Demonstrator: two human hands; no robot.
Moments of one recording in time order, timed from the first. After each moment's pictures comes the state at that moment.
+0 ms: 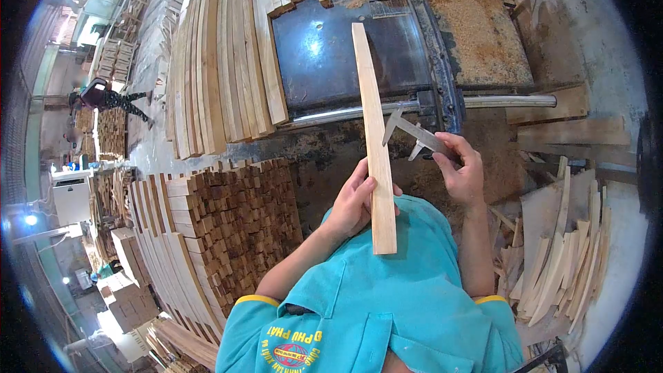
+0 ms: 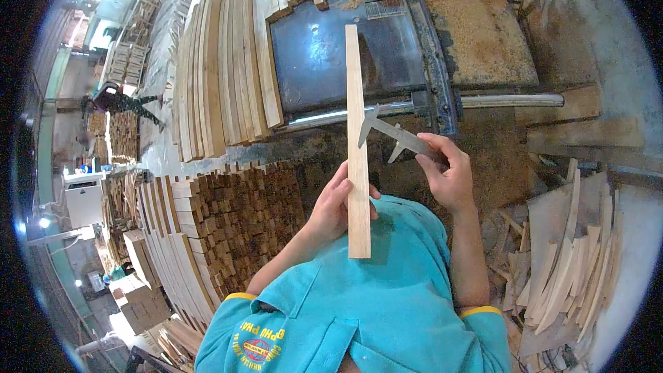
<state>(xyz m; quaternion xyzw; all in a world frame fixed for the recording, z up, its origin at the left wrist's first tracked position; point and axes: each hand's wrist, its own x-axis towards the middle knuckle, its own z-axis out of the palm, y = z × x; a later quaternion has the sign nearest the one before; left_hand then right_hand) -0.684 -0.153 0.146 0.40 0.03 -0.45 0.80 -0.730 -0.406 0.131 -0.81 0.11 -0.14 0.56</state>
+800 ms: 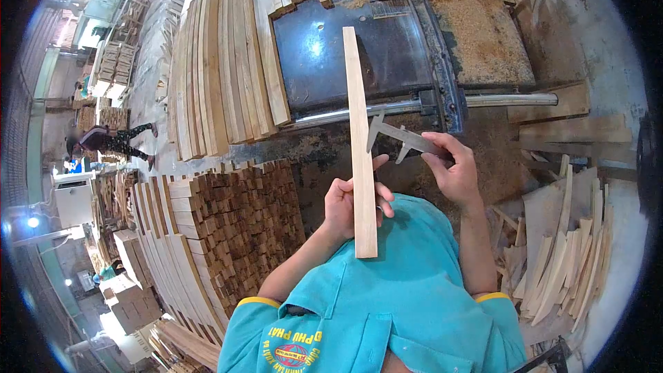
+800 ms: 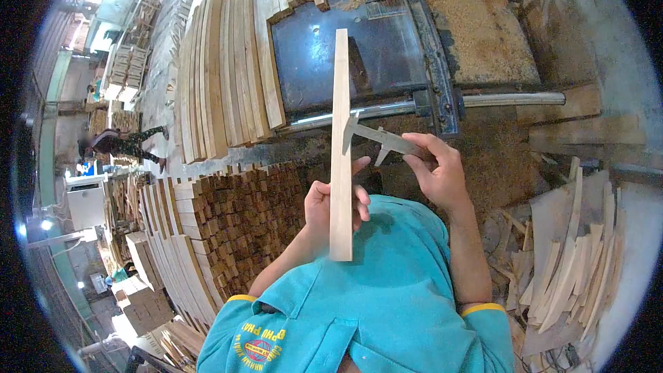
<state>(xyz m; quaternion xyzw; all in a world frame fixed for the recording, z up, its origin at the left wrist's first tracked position) -0.681 -0.137 0.135 0.21 0.08 -0.47 0.85 -0.716 -0.392 0.134 -0.80 0.05 -0.13 0.58</state>
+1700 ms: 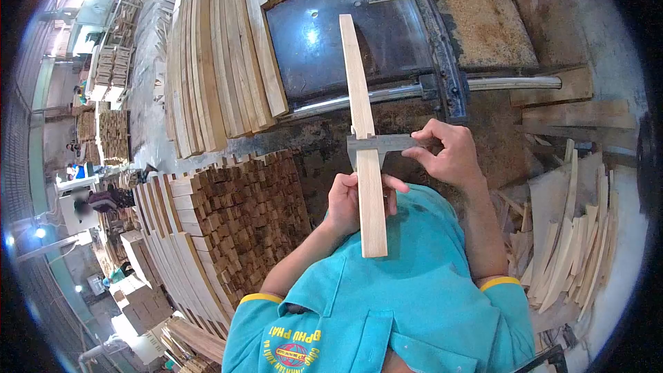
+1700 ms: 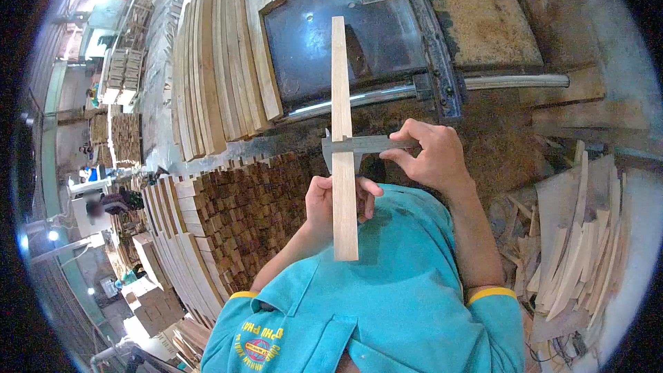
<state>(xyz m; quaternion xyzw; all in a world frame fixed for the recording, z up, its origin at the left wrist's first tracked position) -0.688 -0.139 0.136 0.34 0.02 -0.47 0.81 -0.701 -0.385 0.136 -0.87 0.02 -0.09 0.48</state>
